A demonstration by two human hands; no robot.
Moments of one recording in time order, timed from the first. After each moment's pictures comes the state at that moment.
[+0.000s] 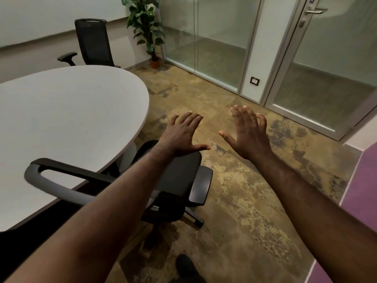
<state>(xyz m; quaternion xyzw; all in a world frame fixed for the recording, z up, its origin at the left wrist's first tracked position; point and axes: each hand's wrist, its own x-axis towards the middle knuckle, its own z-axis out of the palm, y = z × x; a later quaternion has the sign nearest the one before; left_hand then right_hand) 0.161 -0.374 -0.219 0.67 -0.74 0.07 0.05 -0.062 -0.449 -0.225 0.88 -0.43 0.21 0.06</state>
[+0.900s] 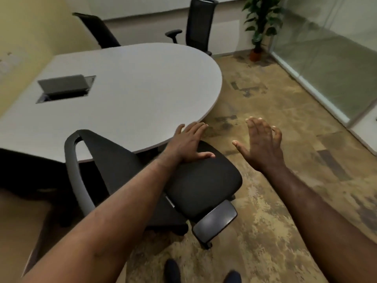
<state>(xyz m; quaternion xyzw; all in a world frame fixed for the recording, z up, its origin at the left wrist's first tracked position) 0.243 -0.447 -0.249 0.86 -0.50 0.01 0.02 0.081 -0.638 -0.258 0.96 -0.20 0.18 -0.04</state>
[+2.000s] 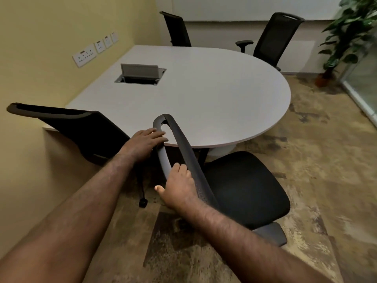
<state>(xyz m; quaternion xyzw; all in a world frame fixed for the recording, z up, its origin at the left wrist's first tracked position) 0.329 -0.092 -0.230 0.93 -0.35 0.02 -0.08 0.175 -0.224 -0.250 0.96 -0.06 -0.05 -0.28</state>
